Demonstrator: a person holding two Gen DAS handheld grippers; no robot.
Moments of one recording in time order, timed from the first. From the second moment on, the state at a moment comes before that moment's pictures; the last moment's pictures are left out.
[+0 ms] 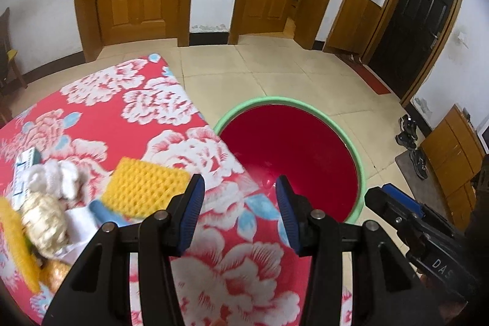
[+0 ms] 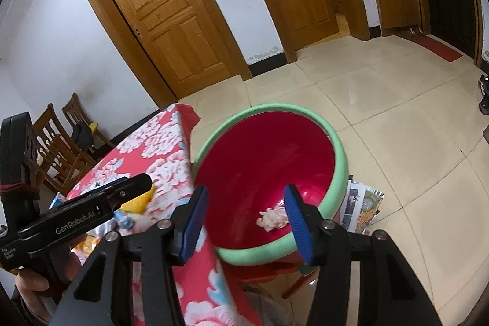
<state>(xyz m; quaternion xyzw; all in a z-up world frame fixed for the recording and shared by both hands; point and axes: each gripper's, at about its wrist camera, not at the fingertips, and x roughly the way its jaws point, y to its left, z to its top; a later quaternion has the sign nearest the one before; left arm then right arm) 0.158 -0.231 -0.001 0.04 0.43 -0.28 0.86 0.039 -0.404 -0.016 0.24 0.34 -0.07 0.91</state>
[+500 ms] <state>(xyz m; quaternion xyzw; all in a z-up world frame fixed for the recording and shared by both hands) 0.138 -0.158 0.020 0.01 0.41 -0.23 0.88 0.037 -0.360 0.000 0.23 0.34 -0.03 0.91</state>
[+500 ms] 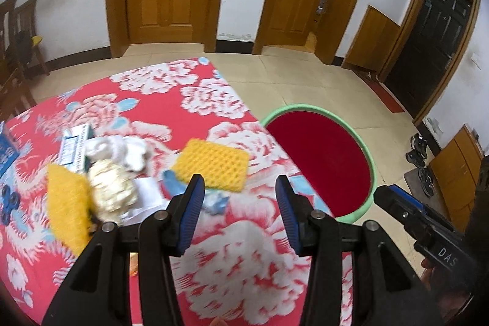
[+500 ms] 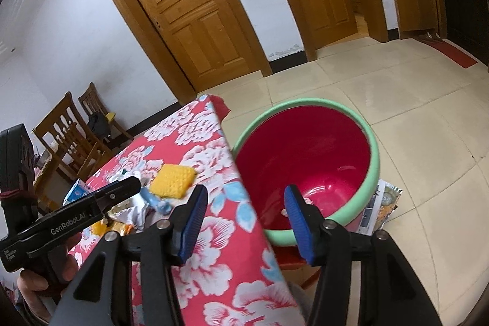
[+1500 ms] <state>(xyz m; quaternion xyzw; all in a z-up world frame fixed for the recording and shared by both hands) 0.151 -0.036 -0.002 -0.03 0.43 -0.11 0.90 0.066 -0.295 -0.008 0.20 0.39 0.02 0.90</state>
